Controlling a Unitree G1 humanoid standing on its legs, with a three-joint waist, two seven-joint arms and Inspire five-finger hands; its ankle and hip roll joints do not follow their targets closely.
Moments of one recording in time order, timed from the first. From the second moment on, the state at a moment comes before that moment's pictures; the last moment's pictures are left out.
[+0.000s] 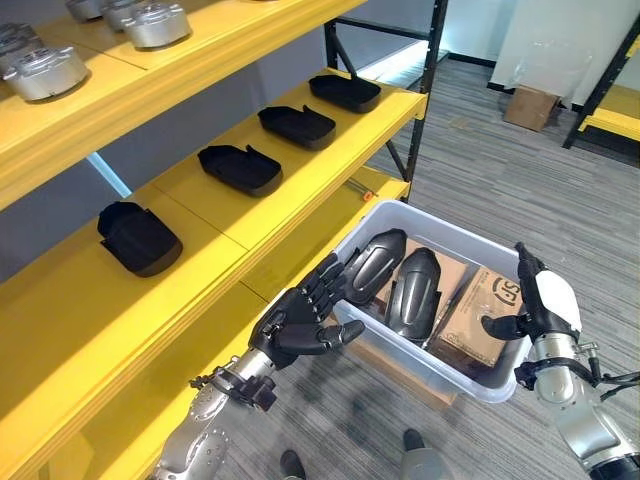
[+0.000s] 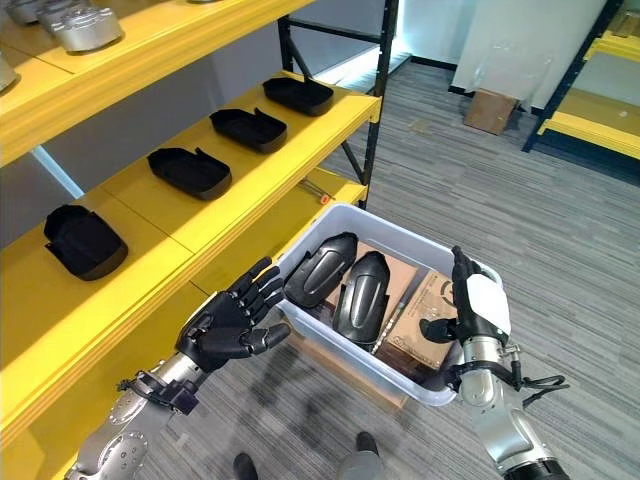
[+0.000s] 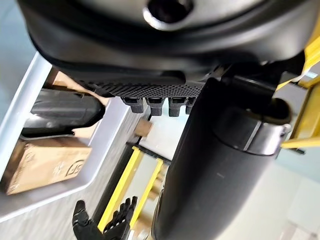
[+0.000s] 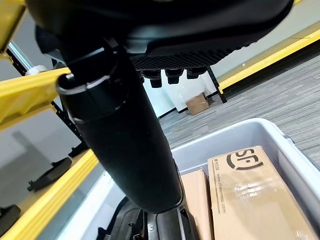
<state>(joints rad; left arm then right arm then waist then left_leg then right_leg) 0.10 0.47 -0.26 -0.14 -0.82 -0.02 -0.31 0.02 -0.65 0.16 0.05 -0.27 0.14 -0.38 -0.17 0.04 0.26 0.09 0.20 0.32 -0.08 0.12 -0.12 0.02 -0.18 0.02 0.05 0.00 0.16</state>
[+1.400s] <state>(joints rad) 0.02 0.39 -0.25 -0.04 -0.81 -0.09 -0.22 -0.04 -0.59 0.24 -0.02 -0.14 0.03 -0.16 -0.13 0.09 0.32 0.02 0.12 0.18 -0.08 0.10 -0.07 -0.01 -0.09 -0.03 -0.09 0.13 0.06</state>
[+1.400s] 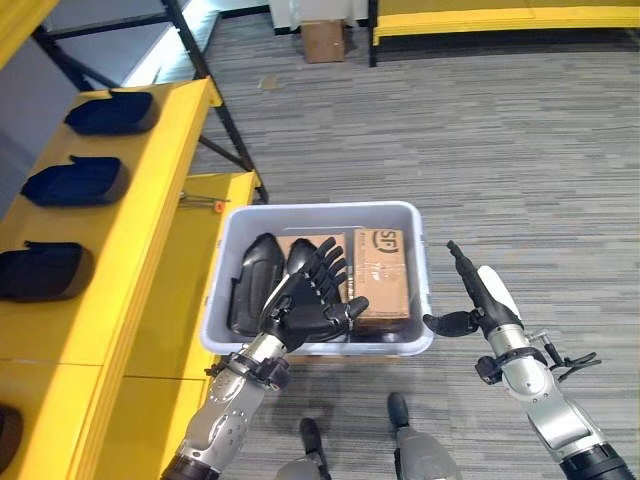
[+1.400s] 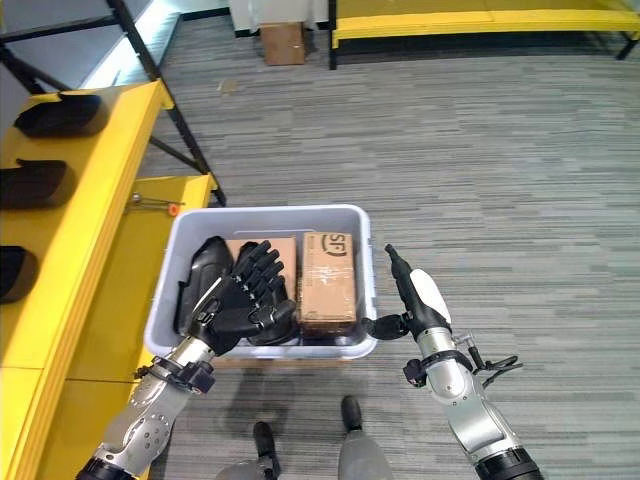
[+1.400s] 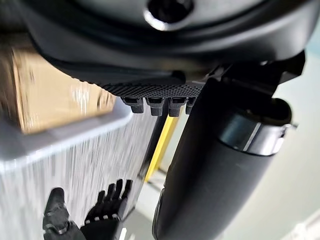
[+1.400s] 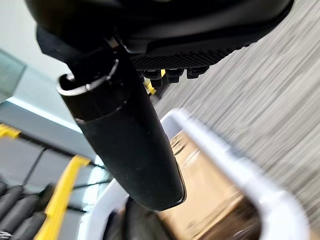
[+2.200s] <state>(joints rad) 0.04 0.40 -0.18 -0.09 -0.78 -0.11 -0.05 -0.31 -0.60 0.41 -0.06 0.03 -0.06 0.07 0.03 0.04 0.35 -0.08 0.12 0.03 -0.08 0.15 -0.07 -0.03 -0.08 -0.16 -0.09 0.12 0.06</state>
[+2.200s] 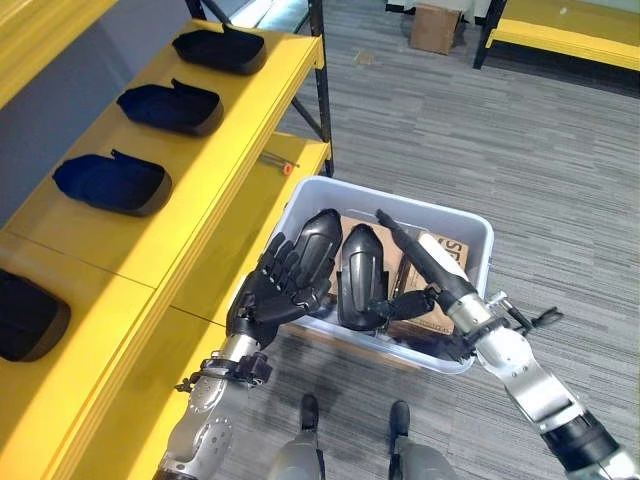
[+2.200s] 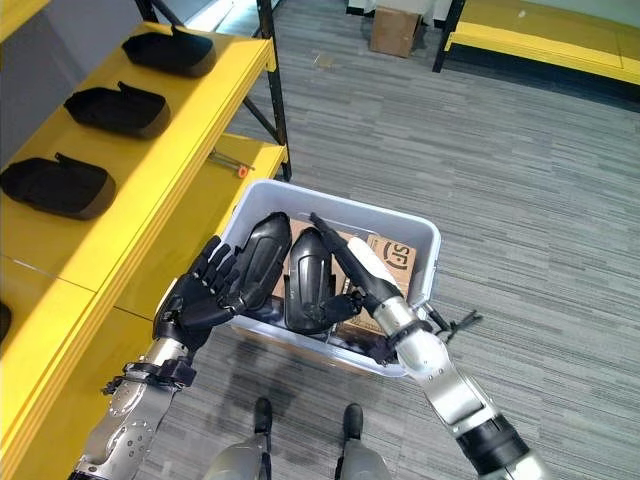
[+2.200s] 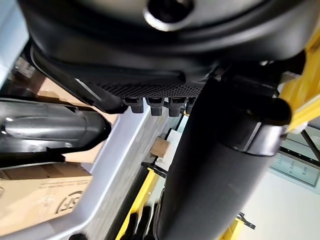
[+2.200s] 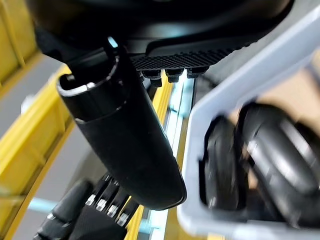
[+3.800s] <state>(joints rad) -0.24 0.58 -0.28 -0.04 -0.74 -0.04 -0.19 -0.98 -0.61 0.35 0.96 0.26 0.03 -0.04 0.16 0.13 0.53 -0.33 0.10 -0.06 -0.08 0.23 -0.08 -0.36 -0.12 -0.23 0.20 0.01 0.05</state>
